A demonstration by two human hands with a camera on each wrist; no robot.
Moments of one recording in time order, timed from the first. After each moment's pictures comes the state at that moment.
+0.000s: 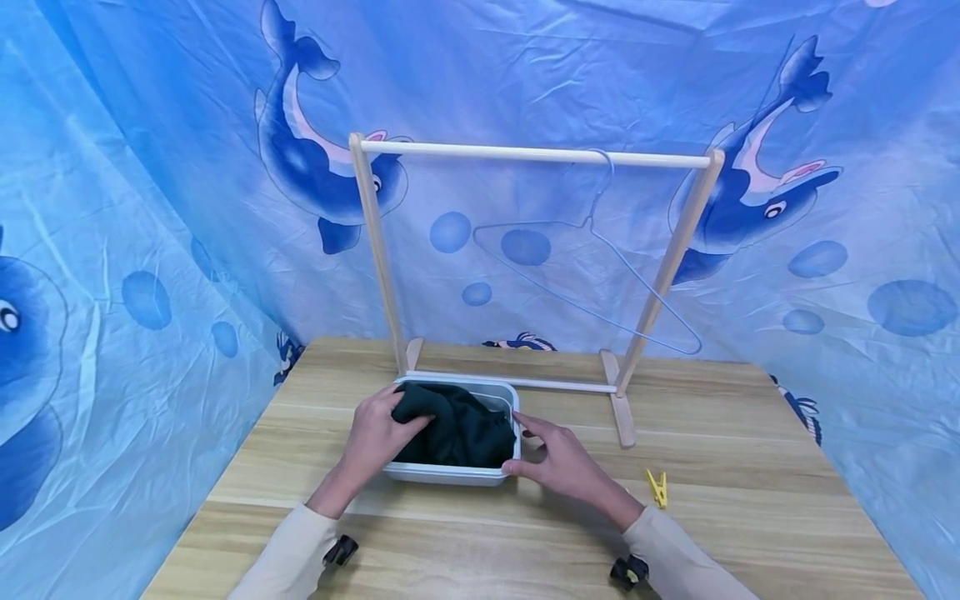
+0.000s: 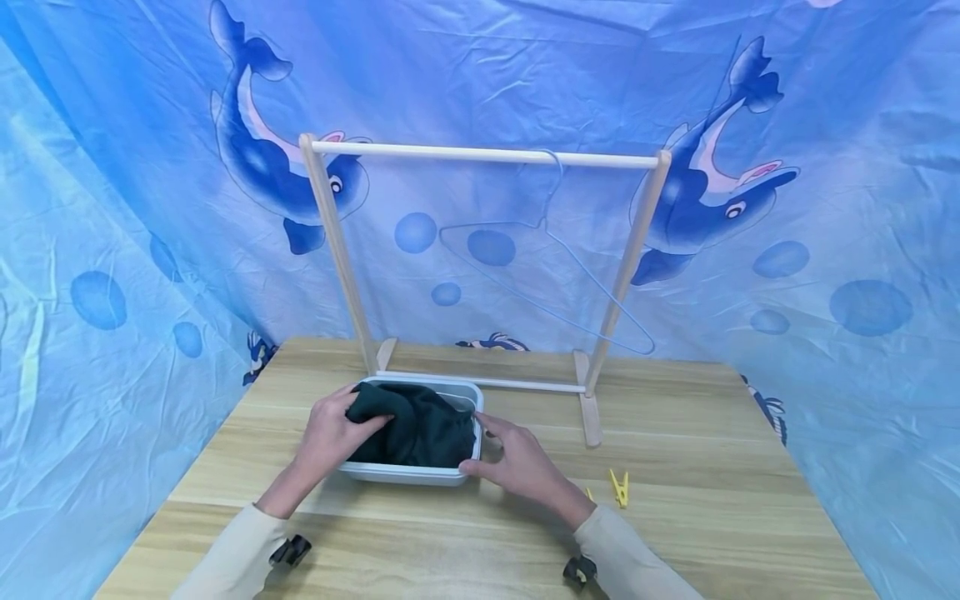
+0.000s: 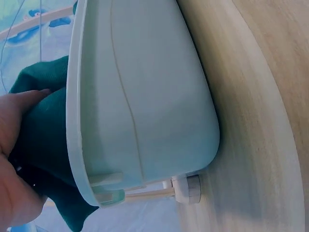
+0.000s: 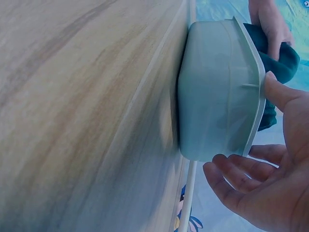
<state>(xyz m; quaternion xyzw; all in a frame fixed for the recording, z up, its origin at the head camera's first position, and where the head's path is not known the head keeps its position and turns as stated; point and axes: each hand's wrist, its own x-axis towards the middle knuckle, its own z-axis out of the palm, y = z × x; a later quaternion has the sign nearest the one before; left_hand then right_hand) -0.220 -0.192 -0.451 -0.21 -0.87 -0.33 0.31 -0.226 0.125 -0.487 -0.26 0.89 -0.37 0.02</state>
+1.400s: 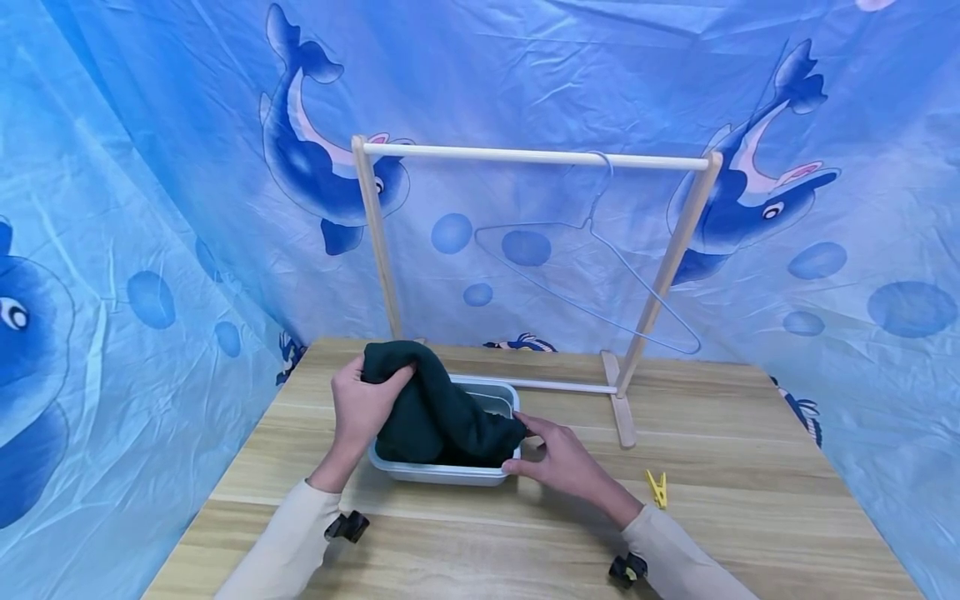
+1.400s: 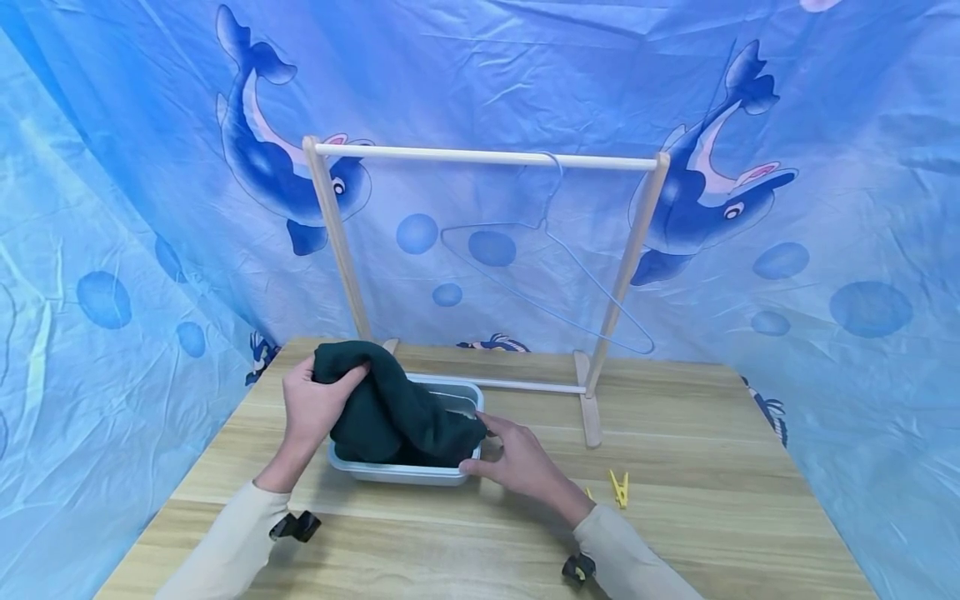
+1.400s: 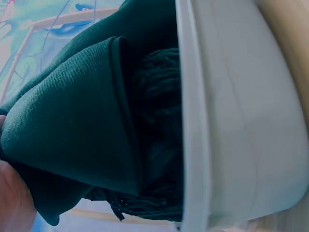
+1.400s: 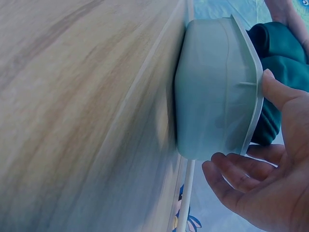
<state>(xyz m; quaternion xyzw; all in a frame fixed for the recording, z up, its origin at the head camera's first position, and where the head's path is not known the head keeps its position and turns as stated) -0.218 -0.184 -0.403 -0.03 -0.75 -0.58 0.32 -0.226 0.126 -0.486 -0.27 0.89 -0.37 0.01</state>
